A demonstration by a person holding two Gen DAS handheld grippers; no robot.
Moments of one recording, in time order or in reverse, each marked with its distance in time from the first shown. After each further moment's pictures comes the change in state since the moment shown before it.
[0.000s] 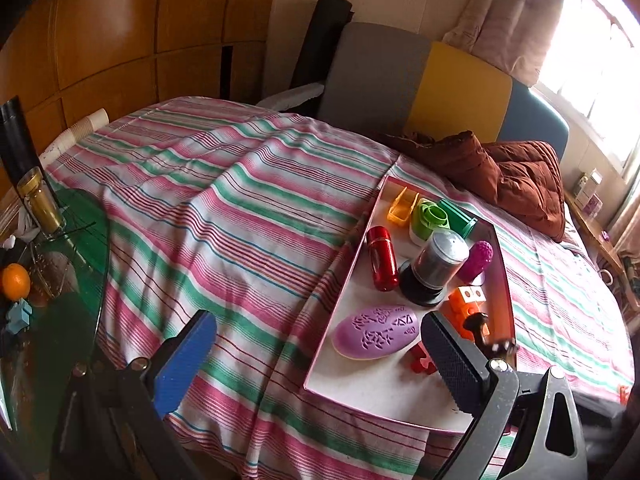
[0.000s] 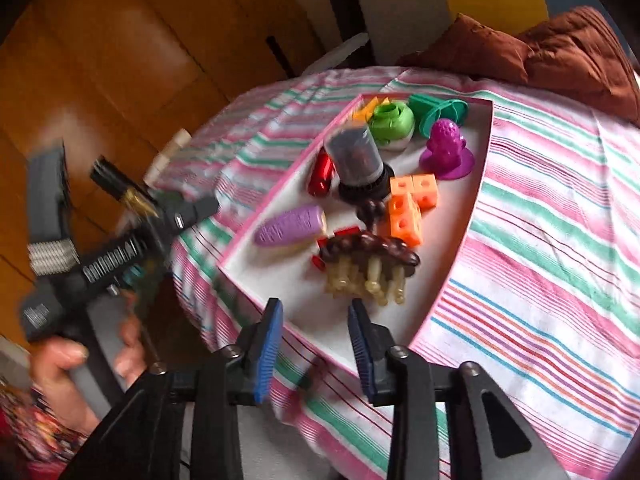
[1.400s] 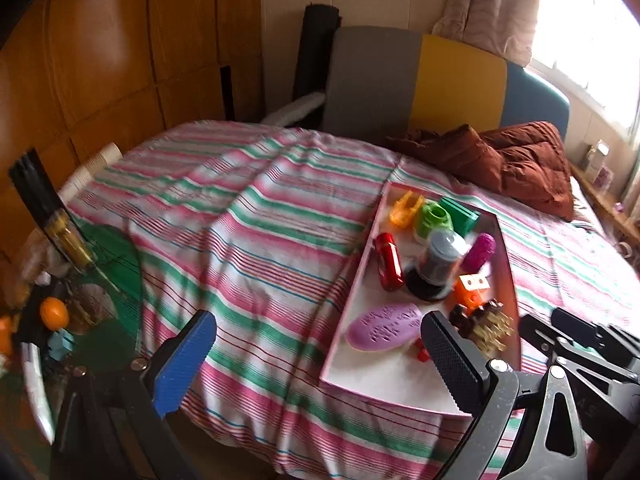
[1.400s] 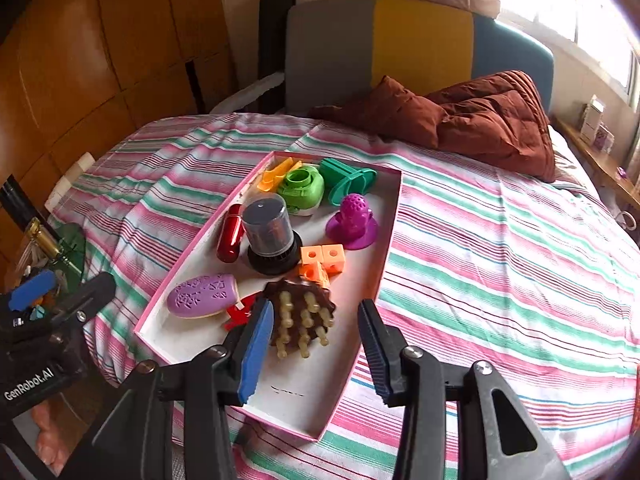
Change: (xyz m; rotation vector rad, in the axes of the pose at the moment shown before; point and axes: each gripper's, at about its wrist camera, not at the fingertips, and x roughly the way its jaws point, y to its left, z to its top) left arm -0.031 -0.020 0.005 0.126 -0.035 0.125; right arm -0.002 0.033 0.025 -0.041 -0.118 -0.505
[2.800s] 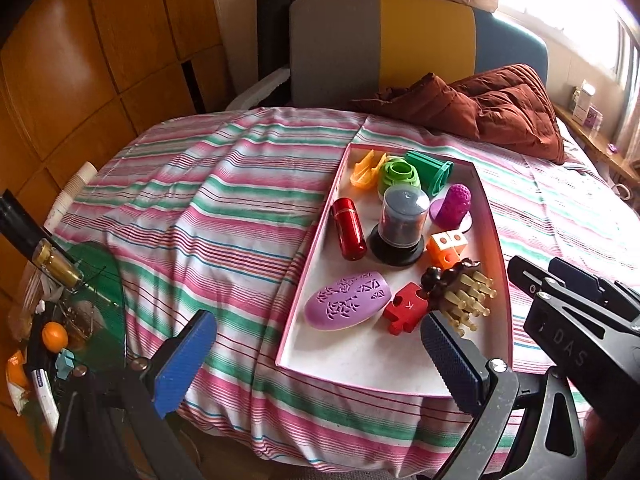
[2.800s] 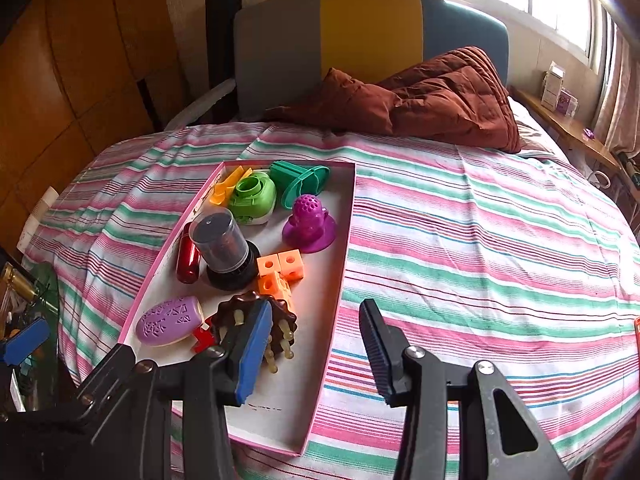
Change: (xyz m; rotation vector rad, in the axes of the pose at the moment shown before) left arm 0.012 -0.048 -0.003 0.150 0.111 -0.017; right arm 0.011 -0.020 0.003 0.148 0.004 -0.087
